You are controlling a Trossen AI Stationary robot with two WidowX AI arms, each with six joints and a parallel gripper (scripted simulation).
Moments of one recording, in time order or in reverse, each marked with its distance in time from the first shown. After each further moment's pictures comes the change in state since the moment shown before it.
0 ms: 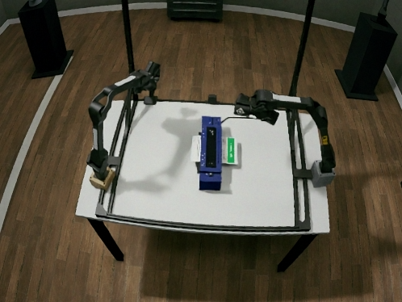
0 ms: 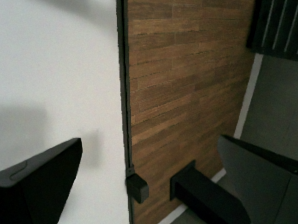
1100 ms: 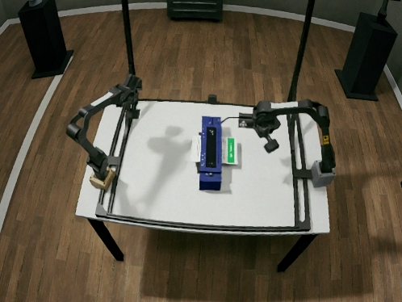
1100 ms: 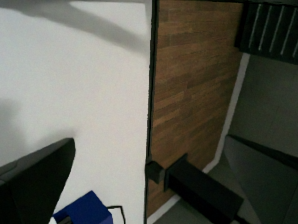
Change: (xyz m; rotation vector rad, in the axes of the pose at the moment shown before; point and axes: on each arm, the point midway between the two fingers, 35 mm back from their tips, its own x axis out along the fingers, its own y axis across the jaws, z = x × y) left arm 0.020 -0.085 -0.100 0.566 0.353 -0.466; right arm -0.096 0.073 0.048 -0.010 0.025 -0.059
